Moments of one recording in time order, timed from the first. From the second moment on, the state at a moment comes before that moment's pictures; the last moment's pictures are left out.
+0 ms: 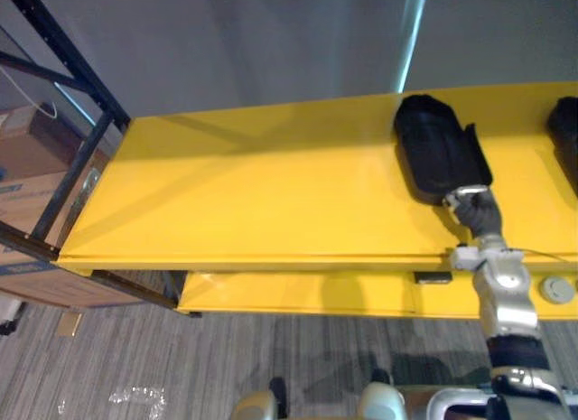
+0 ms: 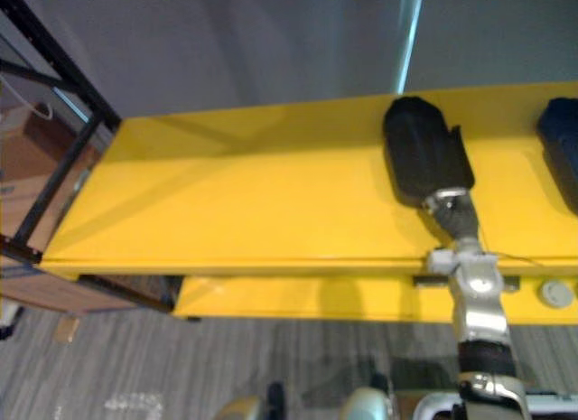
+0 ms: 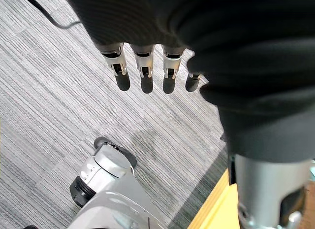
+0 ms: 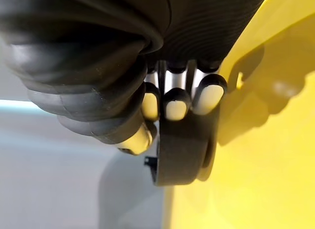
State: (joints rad) left arm 0.35 0.07 0.22 0.96 -0.54 -0.01 -0.02; right arm -0.30 -0.47 -0.21 0.34 0.22 -0.15 0.09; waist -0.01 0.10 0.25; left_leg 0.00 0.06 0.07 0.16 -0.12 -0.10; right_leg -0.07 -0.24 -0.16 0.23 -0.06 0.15
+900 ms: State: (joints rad) left arm 0.34 0.07 0.27 0.92 -0.47 -0.03 -0.02; right arm -0.18 -0.32 -0.37 -0.22 0.18 -0.37 -0.12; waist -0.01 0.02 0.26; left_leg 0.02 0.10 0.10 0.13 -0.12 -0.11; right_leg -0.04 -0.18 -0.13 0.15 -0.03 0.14
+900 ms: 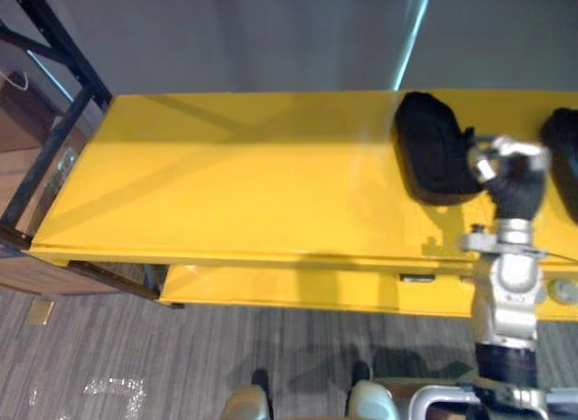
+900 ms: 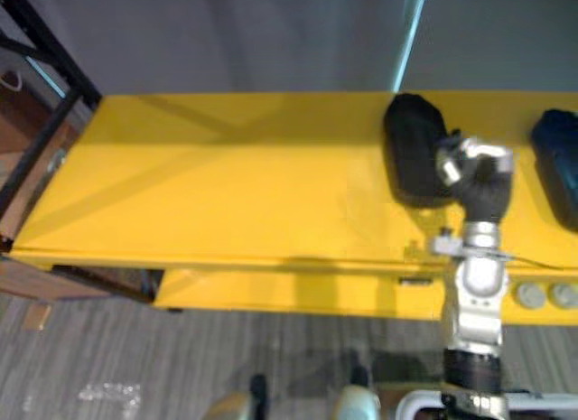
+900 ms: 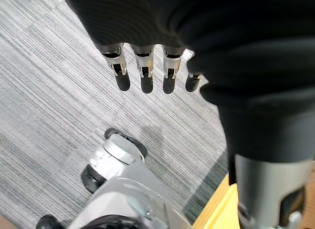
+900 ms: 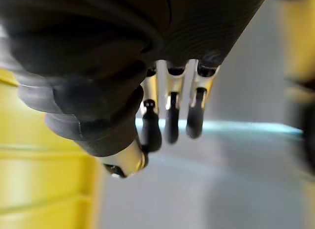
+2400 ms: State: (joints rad) left arm 0.16 0.16 -0.02 0.93 -0.18 -0.09 0.08; right arm -0.07 -0.27 -0.29 0.10 0.36 -0.33 -0.26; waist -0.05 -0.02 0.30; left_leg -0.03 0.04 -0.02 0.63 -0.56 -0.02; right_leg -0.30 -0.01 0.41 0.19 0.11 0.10
